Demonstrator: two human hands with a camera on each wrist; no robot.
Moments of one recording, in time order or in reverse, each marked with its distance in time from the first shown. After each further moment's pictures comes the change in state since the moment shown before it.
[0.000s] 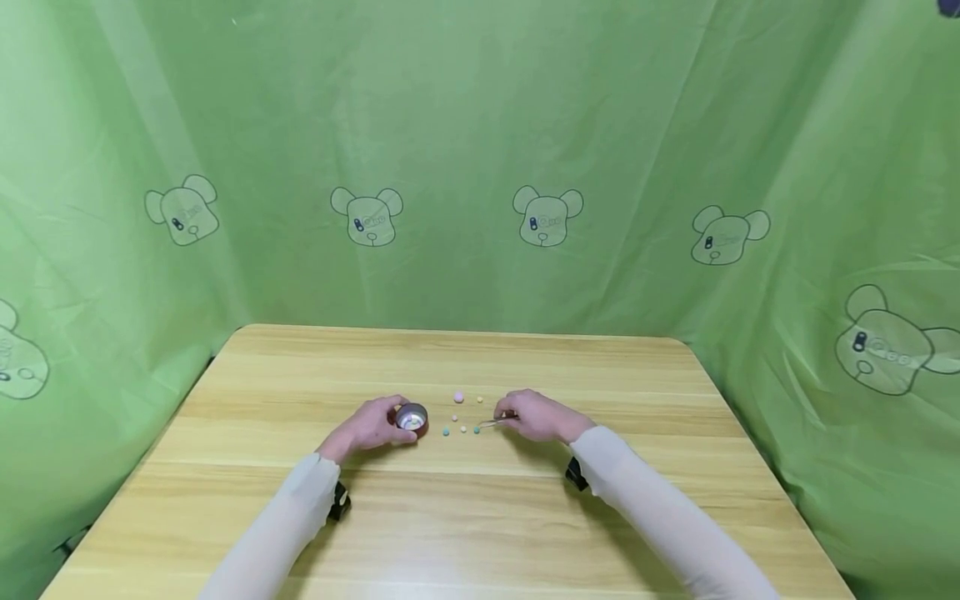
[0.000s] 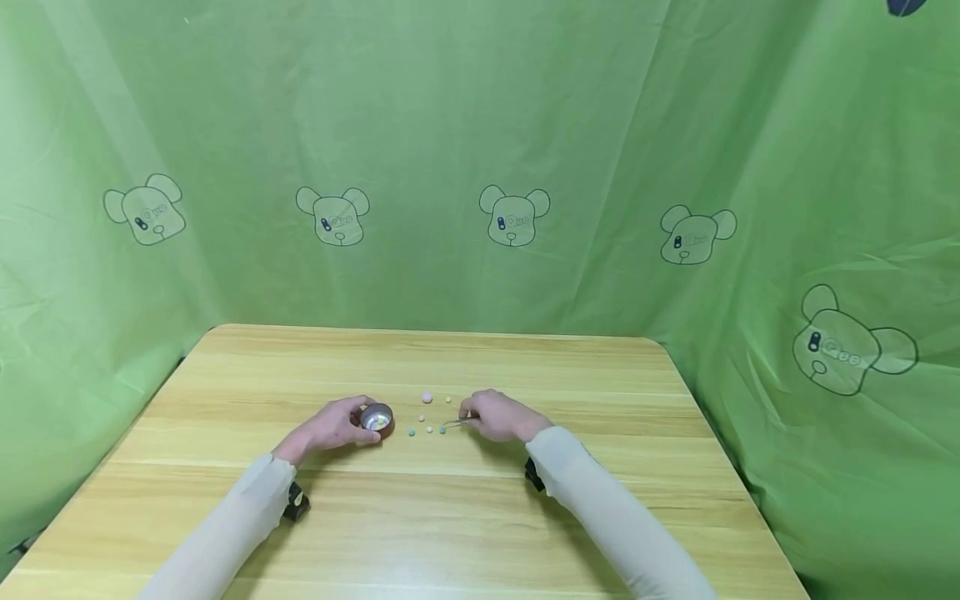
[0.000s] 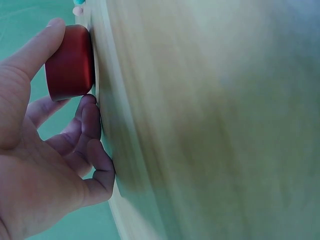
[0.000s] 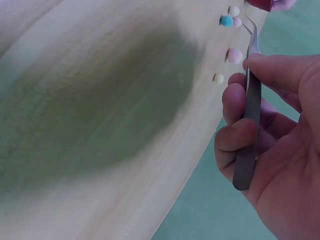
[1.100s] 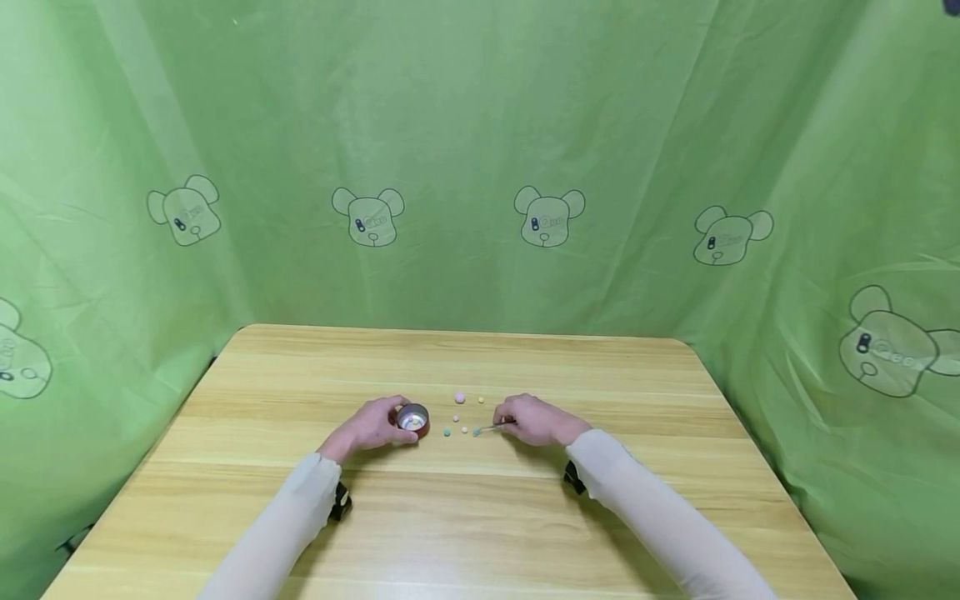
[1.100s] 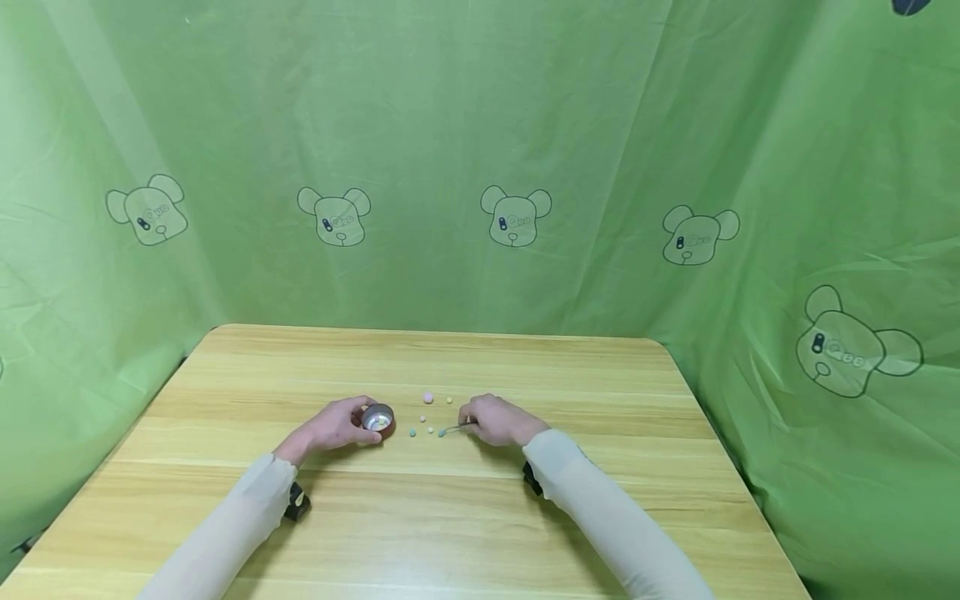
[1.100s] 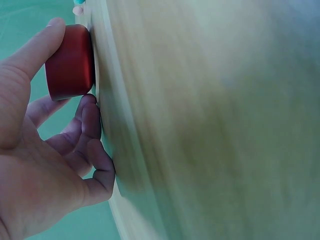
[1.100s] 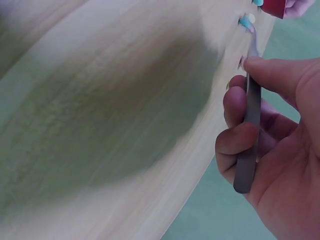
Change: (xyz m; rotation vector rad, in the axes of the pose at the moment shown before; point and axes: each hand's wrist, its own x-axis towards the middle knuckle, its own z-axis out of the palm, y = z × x) left_hand 0.000 0.002 0.000 -0.007 0.000 -0.004; right_hand 0.005 0.007 0.012 -0.023 -0.035 0.013
